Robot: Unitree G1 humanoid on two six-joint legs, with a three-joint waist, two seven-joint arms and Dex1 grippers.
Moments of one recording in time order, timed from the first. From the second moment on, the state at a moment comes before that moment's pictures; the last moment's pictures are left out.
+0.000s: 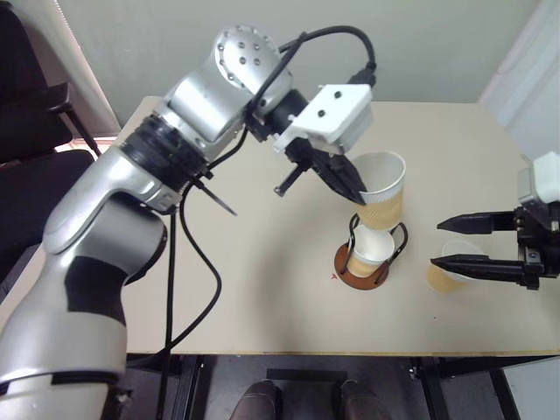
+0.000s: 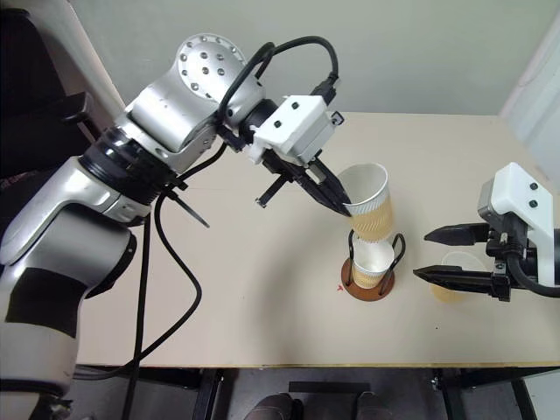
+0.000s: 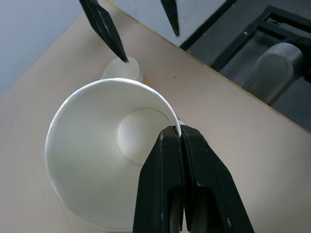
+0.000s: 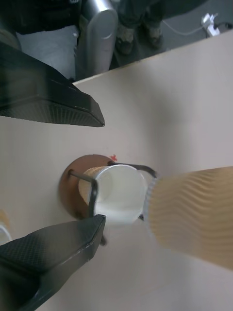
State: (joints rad) left arm -1.64 0.58 -0.84 0.52 -0.62 -0.07 -1.58; right arm -0.28 -1.23 -0.62 -0.70 0.91 1.23 1.09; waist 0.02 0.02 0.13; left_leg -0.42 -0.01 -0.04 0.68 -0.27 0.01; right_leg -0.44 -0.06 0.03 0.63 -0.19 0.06
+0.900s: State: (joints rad) left arm -1.57 0.34 -0.88 0.75 -0.34 -0.36 -1.58; right arm -0.10 -1.26 -0.77 -0.77 1.00 1.25 0.85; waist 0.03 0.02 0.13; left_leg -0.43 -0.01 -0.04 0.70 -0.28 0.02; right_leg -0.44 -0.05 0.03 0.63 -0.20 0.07
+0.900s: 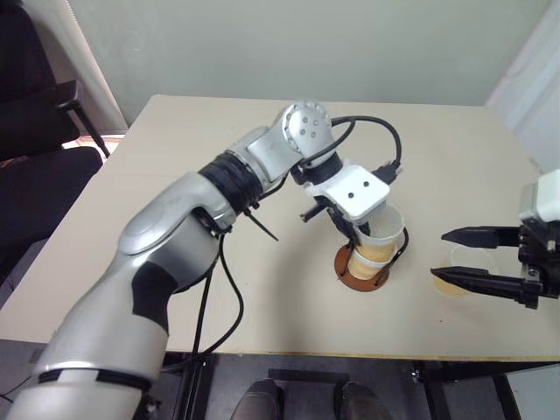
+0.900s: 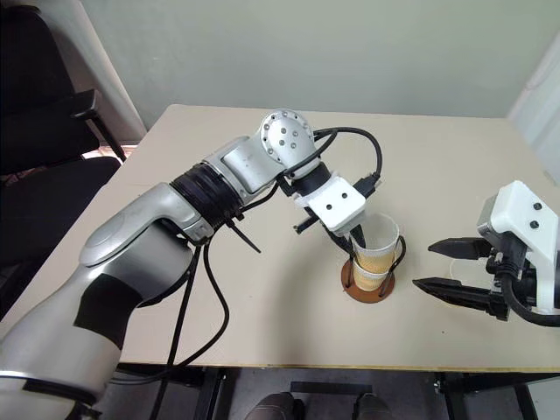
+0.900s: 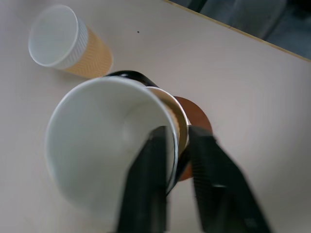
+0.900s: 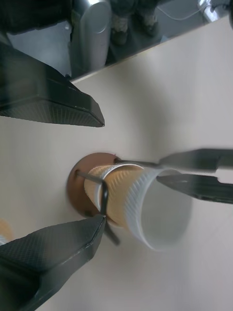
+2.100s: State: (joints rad) left arm -1.25 0.75 -0.50 0.32 -0.48 0.15 -1.58; right arm -0.04 -1.38 -0.20 -0.48 0.44 0.82 0.95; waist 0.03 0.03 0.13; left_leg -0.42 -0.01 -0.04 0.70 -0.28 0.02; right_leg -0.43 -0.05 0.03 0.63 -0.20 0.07
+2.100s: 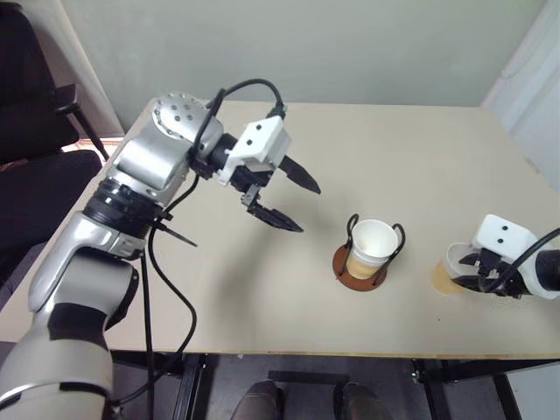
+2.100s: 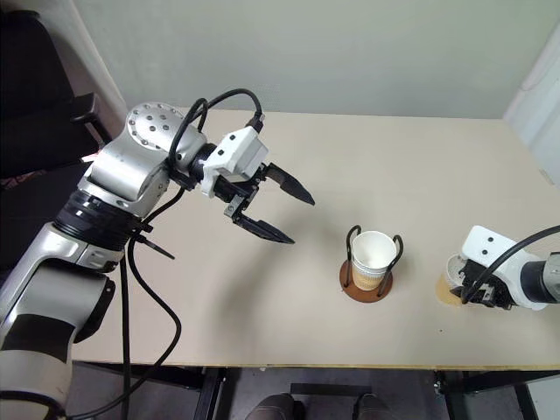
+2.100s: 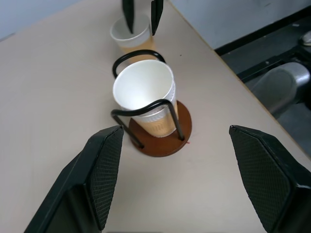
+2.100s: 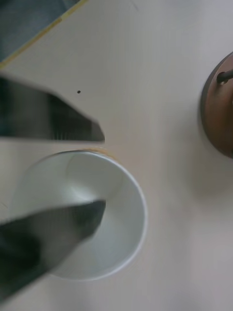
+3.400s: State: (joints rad) left arm -1.23 0.74 -0.49 0.31 -0.45 0.16 -1.58; right arm -1.06 -1.26 0.33 -0.42 0.39 0.75 1.52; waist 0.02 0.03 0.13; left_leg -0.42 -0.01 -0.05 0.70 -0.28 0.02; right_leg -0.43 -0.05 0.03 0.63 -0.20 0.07
